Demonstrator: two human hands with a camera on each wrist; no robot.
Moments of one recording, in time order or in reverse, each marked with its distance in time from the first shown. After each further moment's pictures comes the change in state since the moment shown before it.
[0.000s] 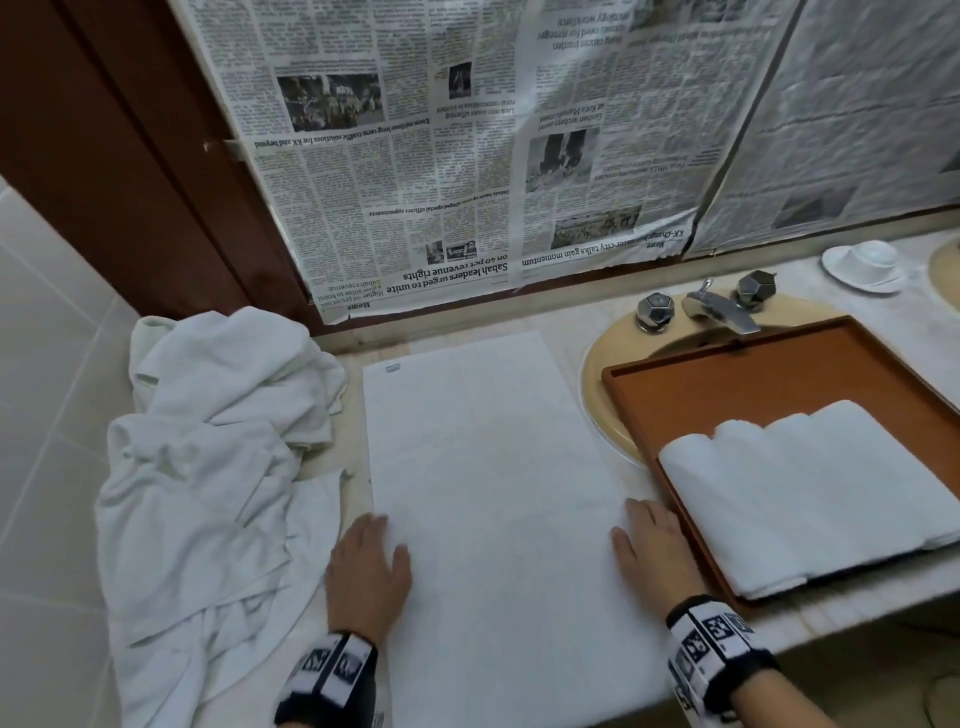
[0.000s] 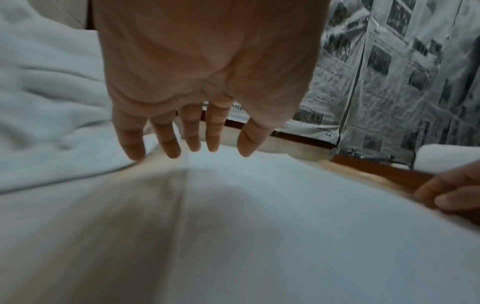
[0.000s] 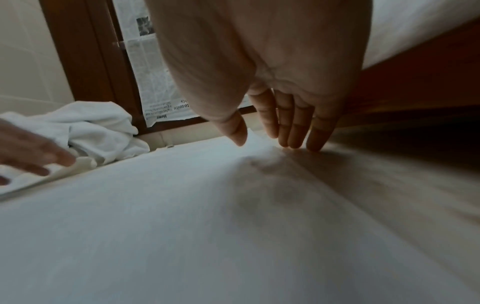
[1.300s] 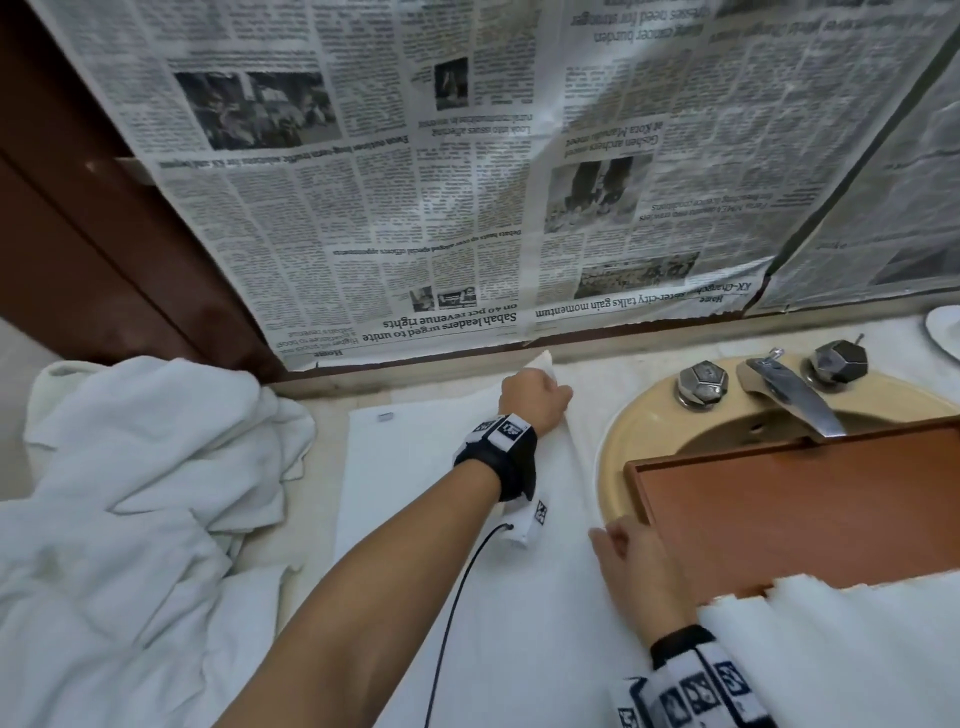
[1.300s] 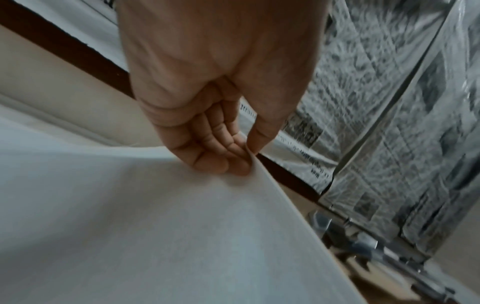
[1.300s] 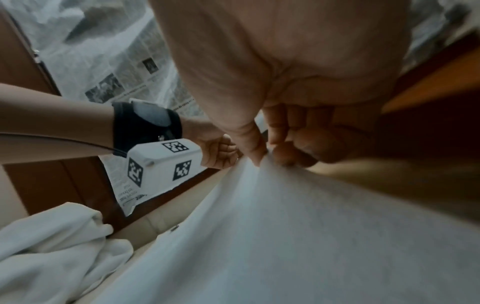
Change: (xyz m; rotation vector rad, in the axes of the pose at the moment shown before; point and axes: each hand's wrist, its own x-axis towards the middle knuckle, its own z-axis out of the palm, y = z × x) left_hand 0.260 0.302 0.022 -0.420 -0.203 0.061; right_hand 0.148 -0.043 -0.047 0.307 -0.051 0.117
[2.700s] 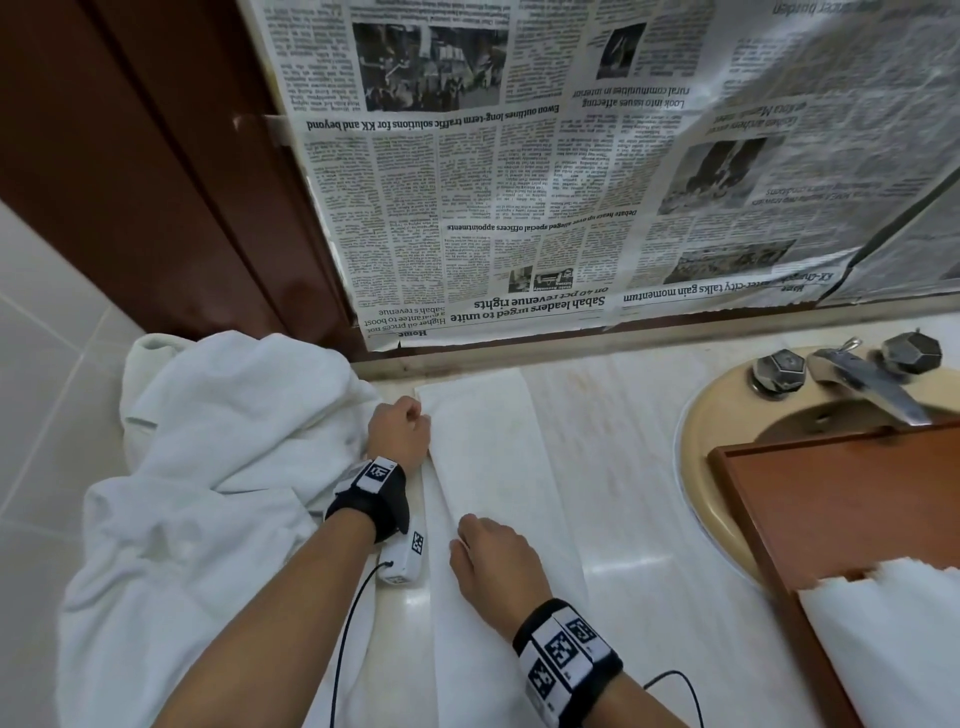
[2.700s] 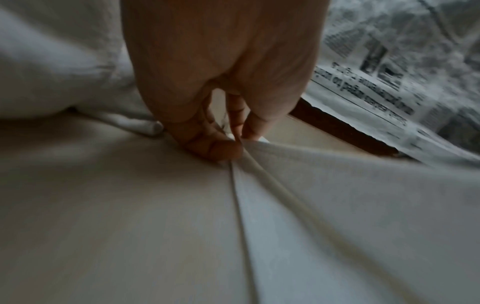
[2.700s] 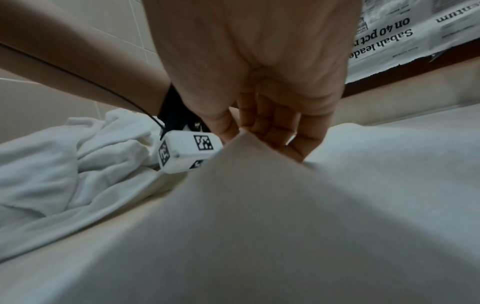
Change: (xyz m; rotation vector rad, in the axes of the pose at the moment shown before) left_hand -0.018 -0.222 -0.170 0.171 0.264 -0.107; right_hand -0.061 -0.158 0.172 -0.247 -0.296 -0.504
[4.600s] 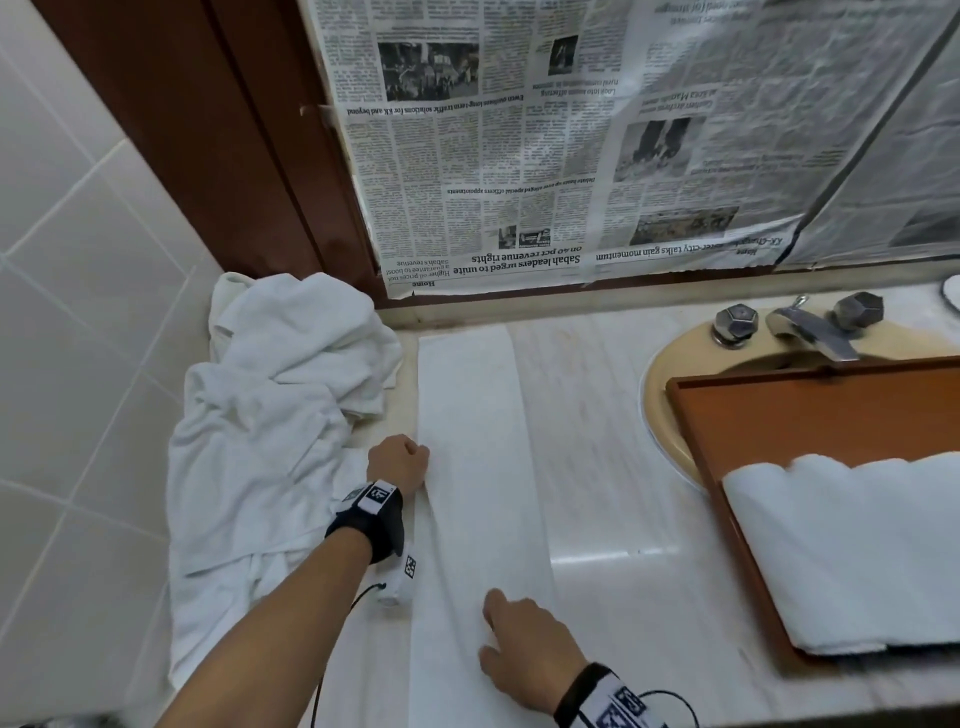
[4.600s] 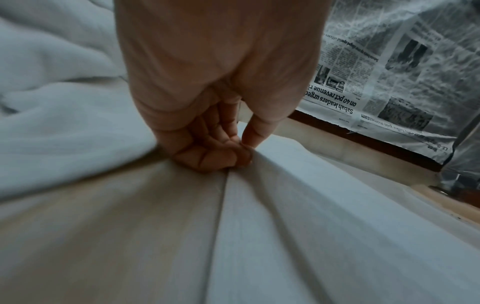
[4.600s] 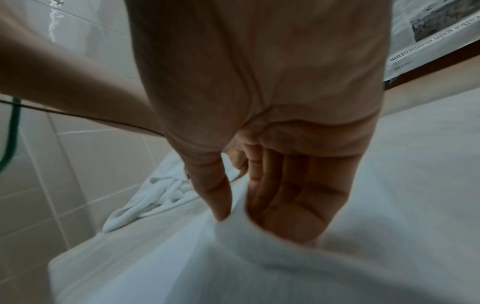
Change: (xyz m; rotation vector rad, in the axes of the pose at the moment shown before) left_hand -0.173 -0.025 -0.005 0.094 -0.063 -0.217; right_hand -0.205 0.009 0.011 -0.026 -0.418 0.047
